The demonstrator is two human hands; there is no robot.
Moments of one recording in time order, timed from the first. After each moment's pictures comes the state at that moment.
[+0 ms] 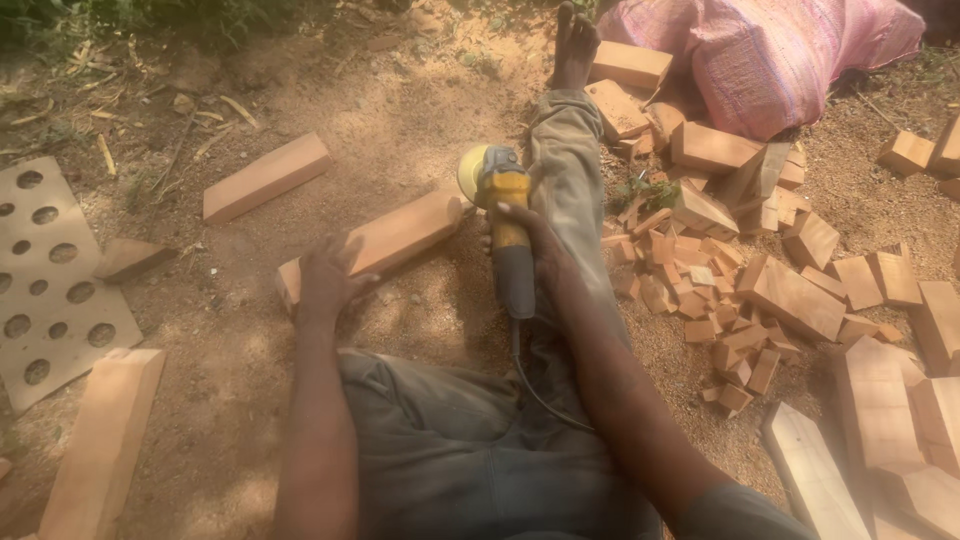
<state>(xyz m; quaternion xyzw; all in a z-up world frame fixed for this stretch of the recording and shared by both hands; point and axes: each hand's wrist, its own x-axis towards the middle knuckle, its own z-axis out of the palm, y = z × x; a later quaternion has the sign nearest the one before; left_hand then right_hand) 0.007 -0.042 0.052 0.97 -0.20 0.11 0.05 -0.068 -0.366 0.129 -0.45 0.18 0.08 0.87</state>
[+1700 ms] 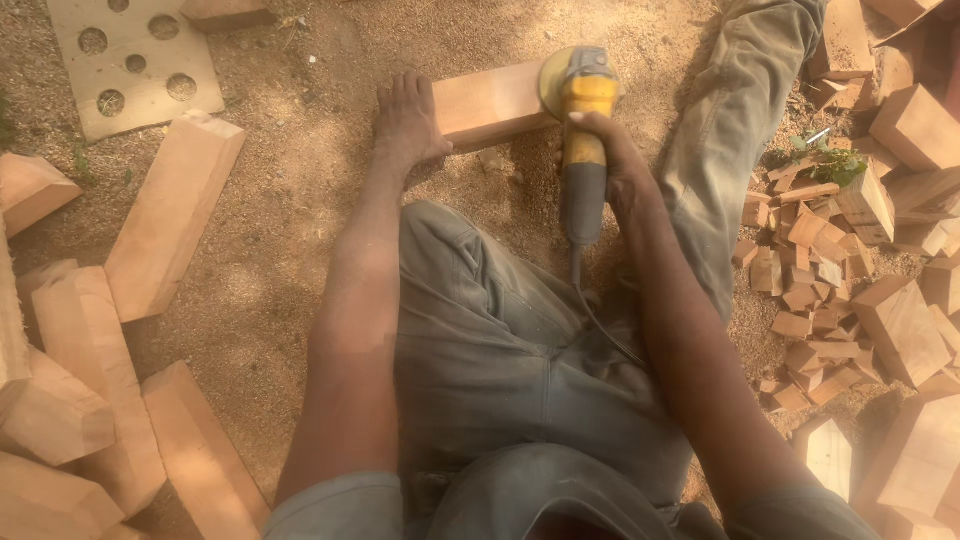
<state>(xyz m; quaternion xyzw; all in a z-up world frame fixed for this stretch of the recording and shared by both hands) 0.026 0.018 -0.024 0.99 -0.08 -0.07 0.05 -0.036 -0.285 0.081 -0.53 0.17 0.24 0.79</state>
